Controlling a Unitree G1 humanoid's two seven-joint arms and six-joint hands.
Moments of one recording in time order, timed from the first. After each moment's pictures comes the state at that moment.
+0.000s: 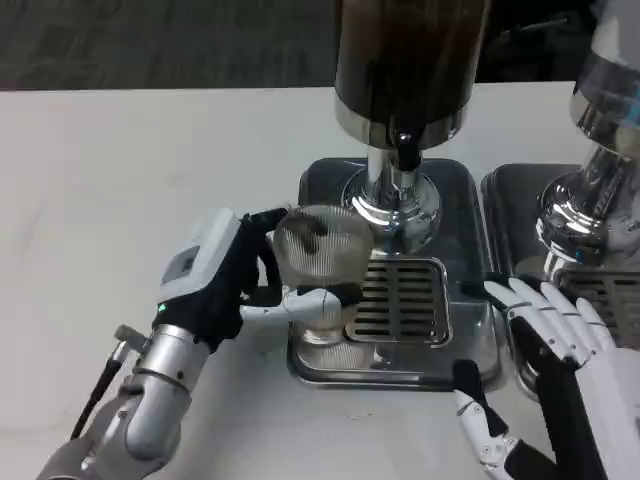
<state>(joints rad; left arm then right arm) -0.44 0.30 -0.30 1.01 0.55 -0.73 0.41 0.70 -0.17 0.21 -0.48 -0.91 -0.25 -0.38</state>
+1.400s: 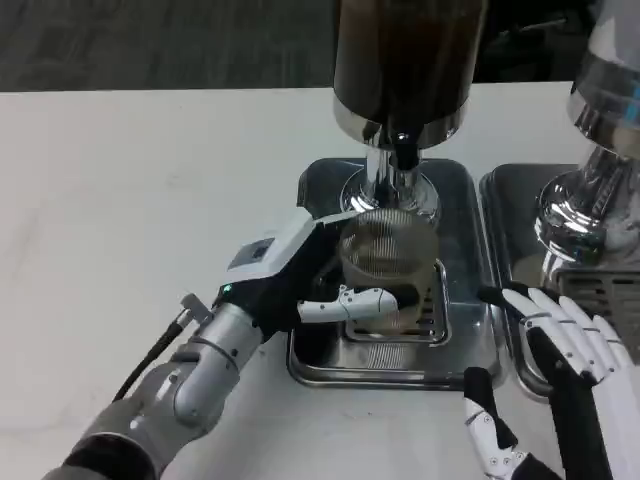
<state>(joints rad) -0.57 0.24 -0.41 1.09 0.56 -0.65 0.28 0.80 -0.11 0.25 -0.55 -0.95 -0.24 -0.41</state>
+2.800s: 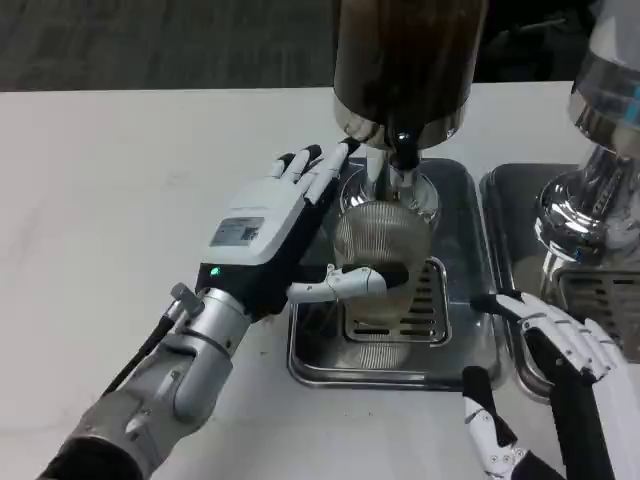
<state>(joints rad) -0.51 0.31 -0.46 0.83 0.71 -0.44 0.46 0.78 -0.13 0.25 -0.55 -0.90 -0.23 -0.39</state>
